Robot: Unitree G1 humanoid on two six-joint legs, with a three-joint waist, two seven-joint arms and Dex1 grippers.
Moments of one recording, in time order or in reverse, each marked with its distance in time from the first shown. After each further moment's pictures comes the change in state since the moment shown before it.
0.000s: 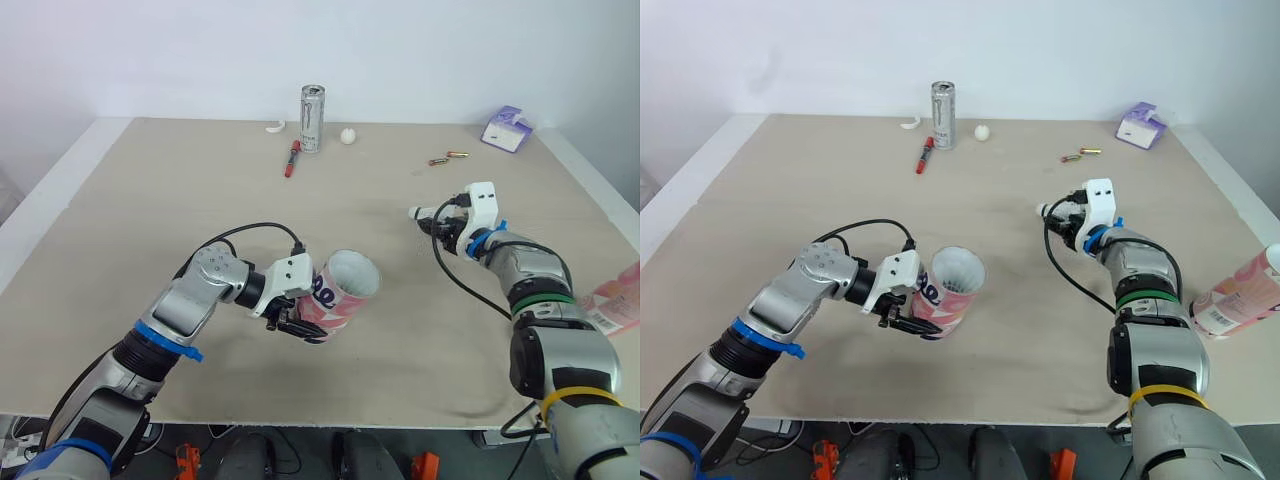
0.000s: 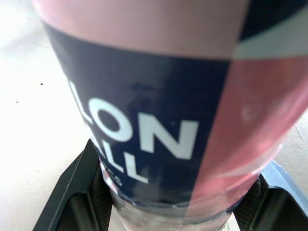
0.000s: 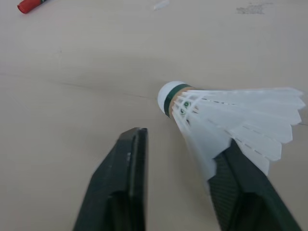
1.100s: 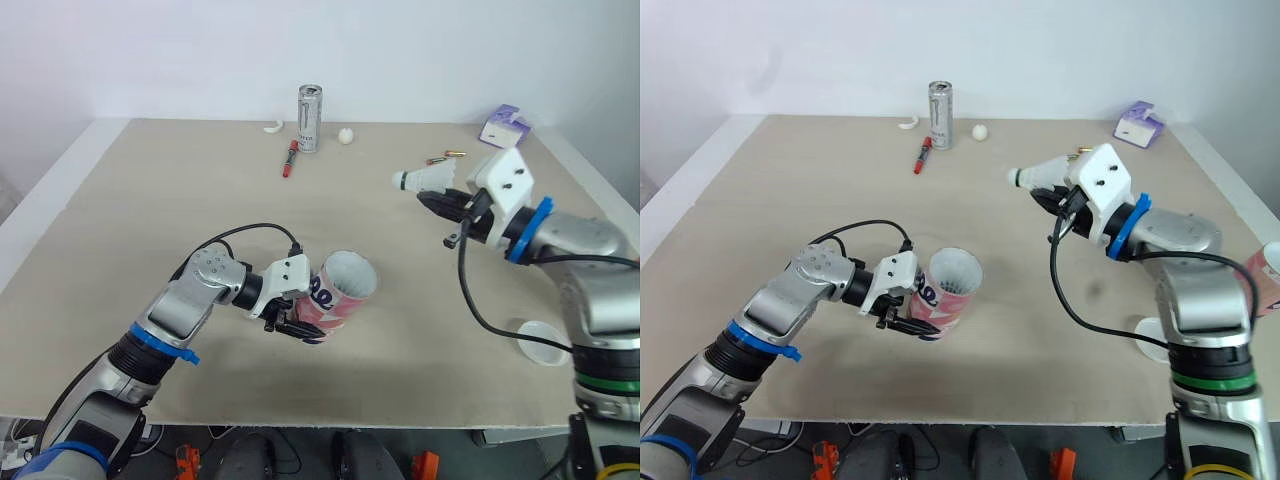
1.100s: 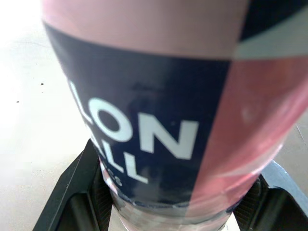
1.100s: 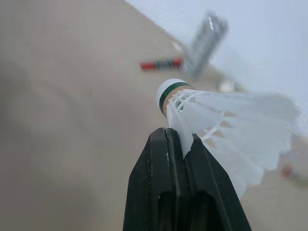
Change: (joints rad) left arm 0.016 0.018 0.003 -0.023 -0.010 0.002 0.014; right arm 0.452 -0.248 0.014 -1.480 0.101 0.349 0.135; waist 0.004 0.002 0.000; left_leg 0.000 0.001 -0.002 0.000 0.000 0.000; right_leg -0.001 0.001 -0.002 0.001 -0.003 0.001
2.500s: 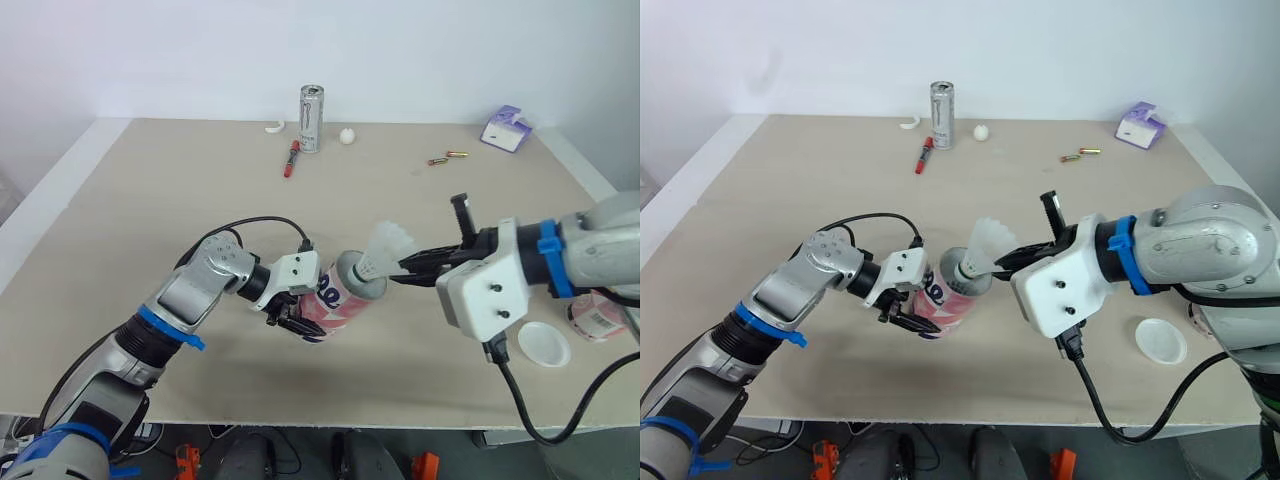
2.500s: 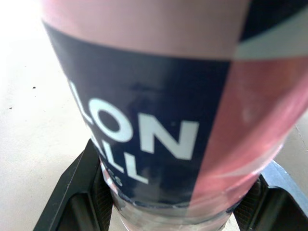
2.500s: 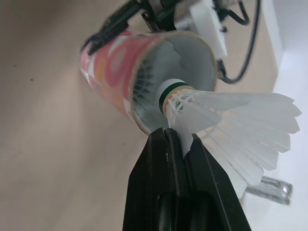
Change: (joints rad) left arm -0.111 0.011 -0.065 0.055 0.011 0.020 -0.051; right arm -0.095 -0.327 0.224 -0.218 -0.122 -0.512 0.464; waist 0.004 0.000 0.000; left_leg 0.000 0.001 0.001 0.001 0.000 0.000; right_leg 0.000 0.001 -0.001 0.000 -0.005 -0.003
